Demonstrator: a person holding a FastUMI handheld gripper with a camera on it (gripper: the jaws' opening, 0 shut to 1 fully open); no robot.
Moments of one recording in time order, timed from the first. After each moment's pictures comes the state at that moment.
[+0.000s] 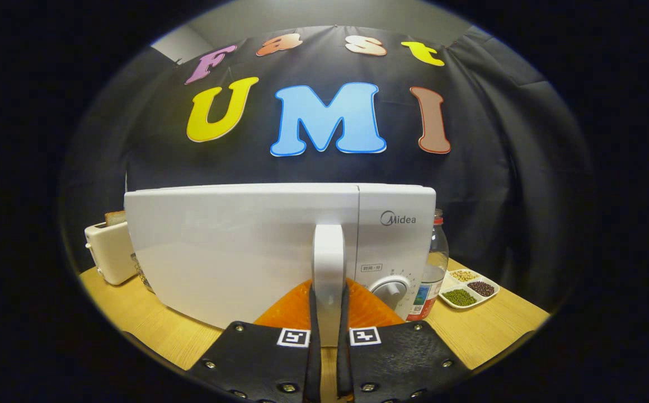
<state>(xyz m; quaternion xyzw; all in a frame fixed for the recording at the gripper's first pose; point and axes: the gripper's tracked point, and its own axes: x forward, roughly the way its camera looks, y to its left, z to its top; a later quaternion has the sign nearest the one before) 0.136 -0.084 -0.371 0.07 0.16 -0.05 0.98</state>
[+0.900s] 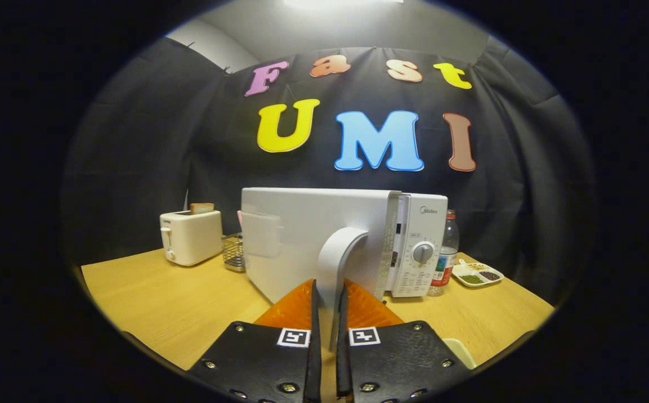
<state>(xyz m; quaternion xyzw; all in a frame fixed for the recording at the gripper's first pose) -0.036 0.032 -0.322 0.05 0.12 0.06 0.99</state>
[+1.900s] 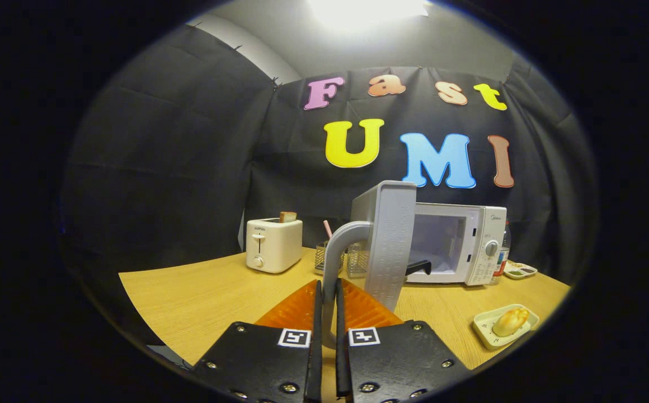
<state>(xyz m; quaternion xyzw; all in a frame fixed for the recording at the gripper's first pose) -0.124 0.214 -0.288 0.03 0.08 0.13 0.99</state>
